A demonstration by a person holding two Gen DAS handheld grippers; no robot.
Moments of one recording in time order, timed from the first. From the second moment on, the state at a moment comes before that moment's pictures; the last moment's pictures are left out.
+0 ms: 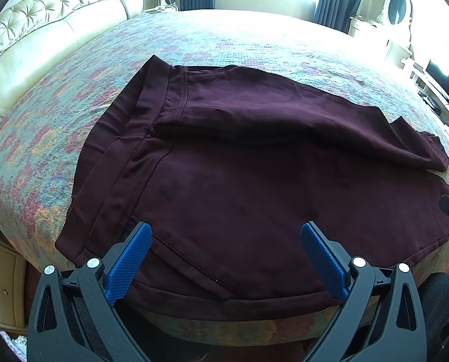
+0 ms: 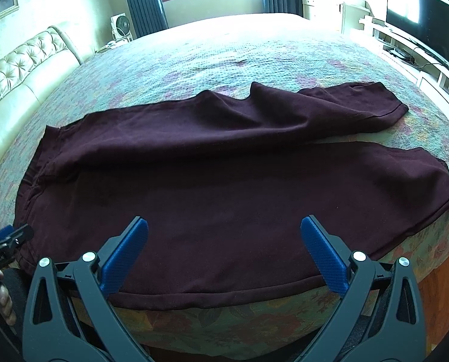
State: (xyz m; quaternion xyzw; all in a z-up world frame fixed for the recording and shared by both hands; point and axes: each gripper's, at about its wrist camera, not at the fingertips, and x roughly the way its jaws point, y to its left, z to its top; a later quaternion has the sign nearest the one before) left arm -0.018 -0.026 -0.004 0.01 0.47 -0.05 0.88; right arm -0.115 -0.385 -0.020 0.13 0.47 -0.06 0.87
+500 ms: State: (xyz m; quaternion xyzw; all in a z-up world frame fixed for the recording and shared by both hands) left arm -0.009 -0.014 -0.008 0.00 0.47 -0.05 0.88; right arm -0.176 -0.735 -0.007 0.29 0.42 -0.19 0.84
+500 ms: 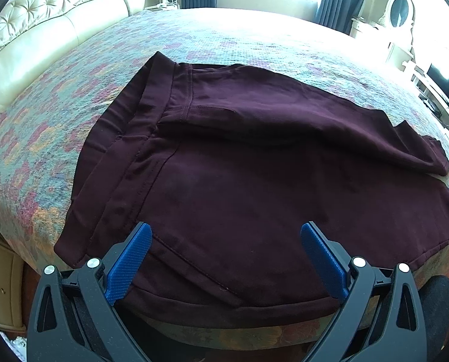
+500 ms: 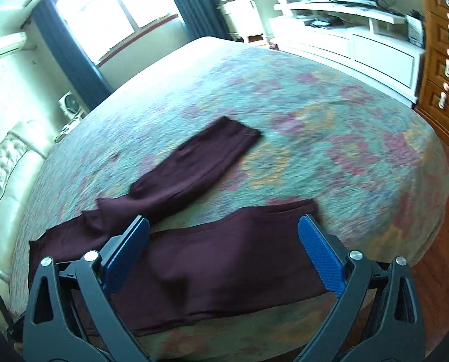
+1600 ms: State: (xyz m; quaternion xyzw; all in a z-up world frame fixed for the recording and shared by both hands) left arm 0.064 0.049 0.002 0.02 0.48 -0.03 0.88; right arm -0.063 -0.693 -0.004 0.18 0.43 -0.11 0.87
